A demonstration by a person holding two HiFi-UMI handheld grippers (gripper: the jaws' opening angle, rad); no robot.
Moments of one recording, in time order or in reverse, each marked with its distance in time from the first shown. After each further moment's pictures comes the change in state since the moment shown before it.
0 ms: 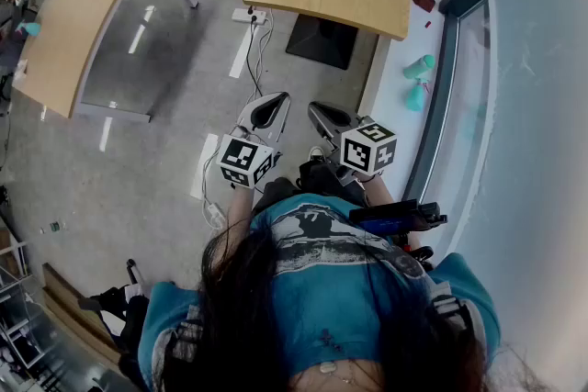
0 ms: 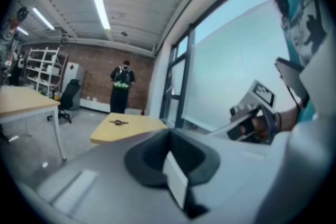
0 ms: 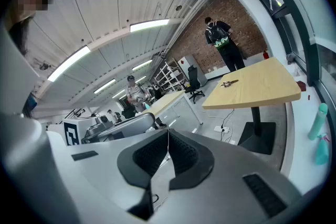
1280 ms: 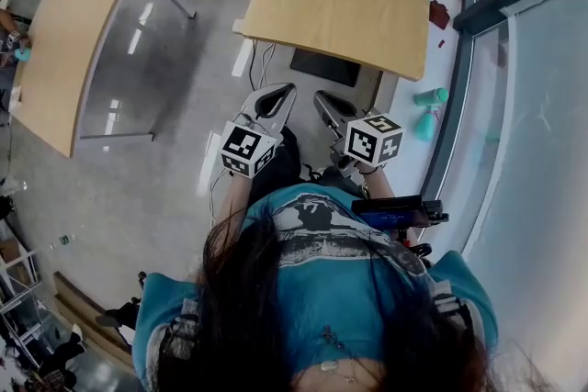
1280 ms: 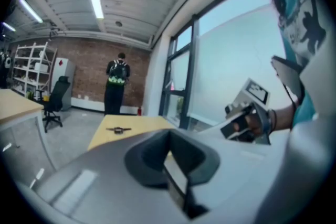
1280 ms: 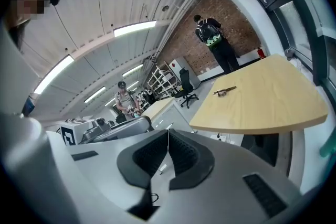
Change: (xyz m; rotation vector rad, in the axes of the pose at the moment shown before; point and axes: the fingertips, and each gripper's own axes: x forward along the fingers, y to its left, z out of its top) left arm 0.160 0.139 0.025 0.027 0.069 -0.084; right arm 0.125 -0.135 0.120 0.093 -0.030 -0.045
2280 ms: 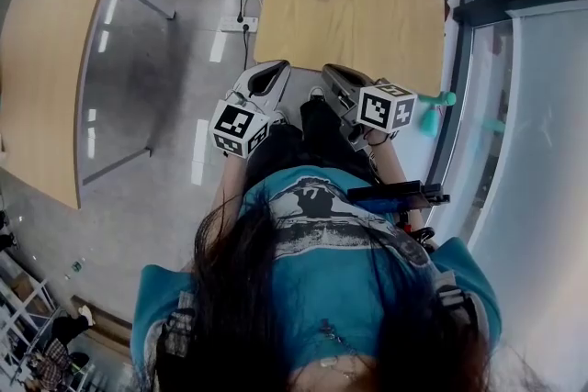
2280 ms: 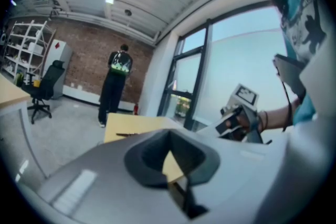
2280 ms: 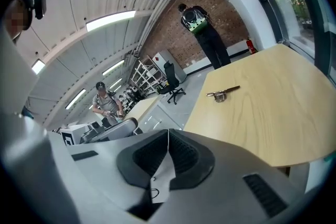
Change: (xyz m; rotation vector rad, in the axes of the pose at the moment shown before) left arm 0.056 0.207 0.012 -0.081 -0.002 -0.106; right arm 0.173 -0.062 0.088 0.104 0.065 -0.132
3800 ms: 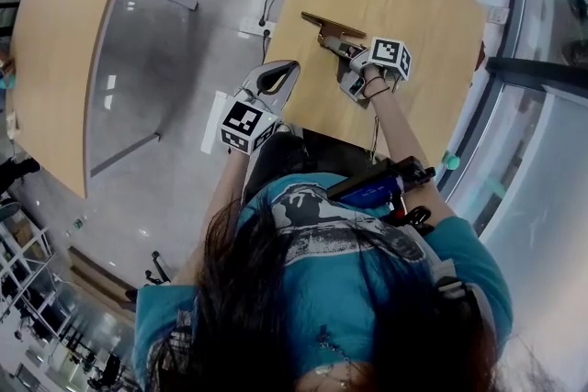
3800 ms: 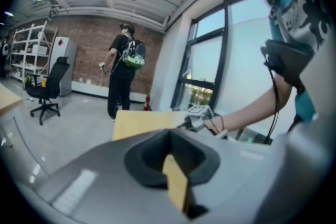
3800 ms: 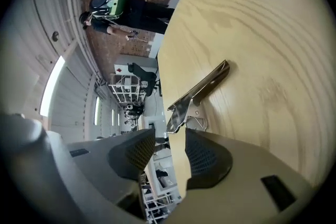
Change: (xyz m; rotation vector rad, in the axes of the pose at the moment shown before) left arm 0.179 0.135 0.020 -0.028 0.145 0.110; right arm 0.205 -0.227 0.125 0.782 0.211 0.107
